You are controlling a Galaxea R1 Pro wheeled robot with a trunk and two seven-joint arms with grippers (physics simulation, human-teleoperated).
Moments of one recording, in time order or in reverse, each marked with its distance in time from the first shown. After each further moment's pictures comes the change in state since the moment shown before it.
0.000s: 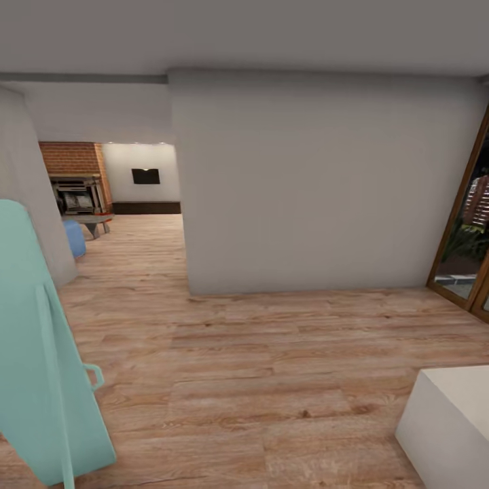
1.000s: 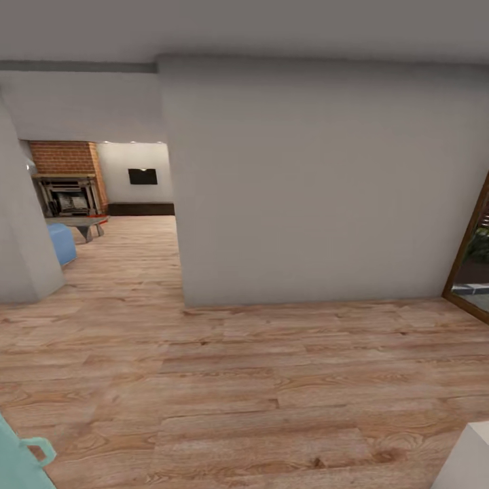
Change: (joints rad) left arm 0.000 0.000 0.000 0.000 0.000 0.000 0.000; right arm 0.000 0.000 0.000 0.000 0.000 0.000 0.000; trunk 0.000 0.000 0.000
